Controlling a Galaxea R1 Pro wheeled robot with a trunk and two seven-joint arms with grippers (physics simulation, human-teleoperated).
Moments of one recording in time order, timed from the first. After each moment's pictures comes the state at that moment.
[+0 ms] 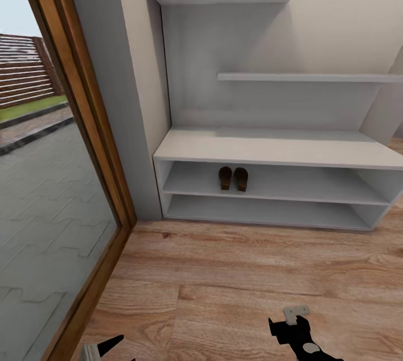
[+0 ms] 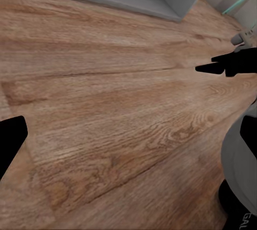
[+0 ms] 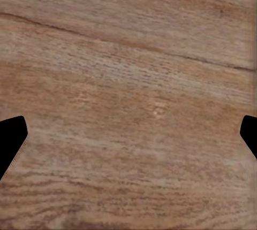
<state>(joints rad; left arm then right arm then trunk) -0.11 0.21 0.21 -0.66 0.18 -0.29 -1.21 -0.55 -0.07 -0.08 -0.03 0.22 -0.31 -0.06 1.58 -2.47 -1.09</state>
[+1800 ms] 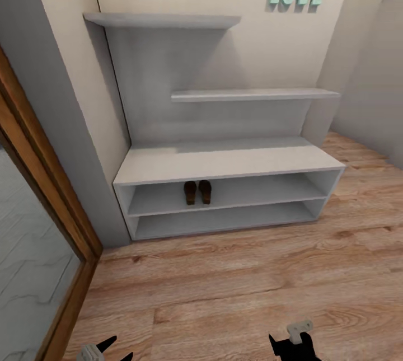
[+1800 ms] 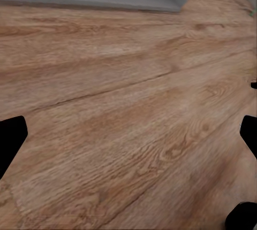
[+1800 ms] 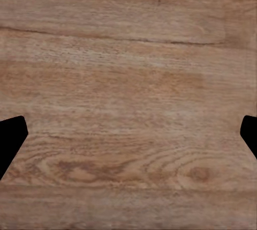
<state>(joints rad) -0.11 0.20 0.21 -0.62 0.18 -0.29 -1.04 -0.48 -0.10 -0.08 -0.03 0.22 -0.41 0.08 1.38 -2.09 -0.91</state>
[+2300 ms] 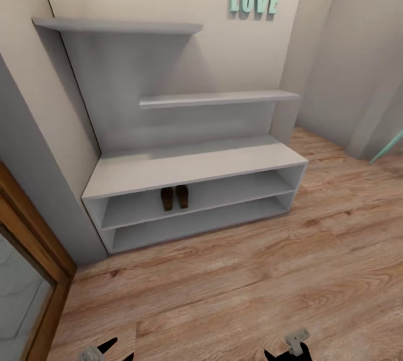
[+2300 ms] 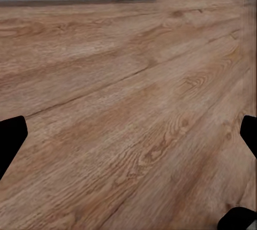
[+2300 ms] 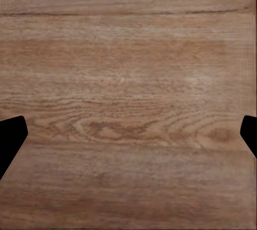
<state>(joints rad) -0.11 0.20 0.21 -0.61 0.18 -0.29 -1.03 -0.46 -0.14 -0.08 -0.03 0.21 -0.41 0.37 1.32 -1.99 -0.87</state>
